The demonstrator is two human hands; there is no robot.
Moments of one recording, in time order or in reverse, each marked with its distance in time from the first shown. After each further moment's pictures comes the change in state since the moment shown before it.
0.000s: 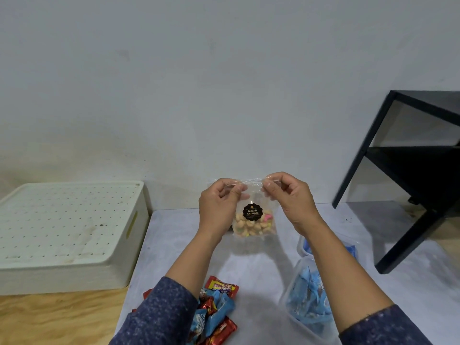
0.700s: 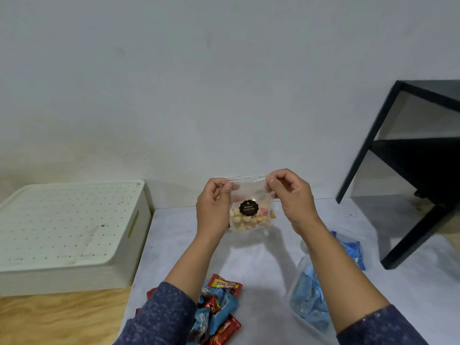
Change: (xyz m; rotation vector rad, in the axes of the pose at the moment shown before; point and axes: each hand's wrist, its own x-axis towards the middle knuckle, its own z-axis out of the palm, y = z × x) left_hand 0.001 -0.012 -0.007 0.058 0.046 0.020; right_hand 0.002 0.011 0.004 0.014 0.093 -0.016
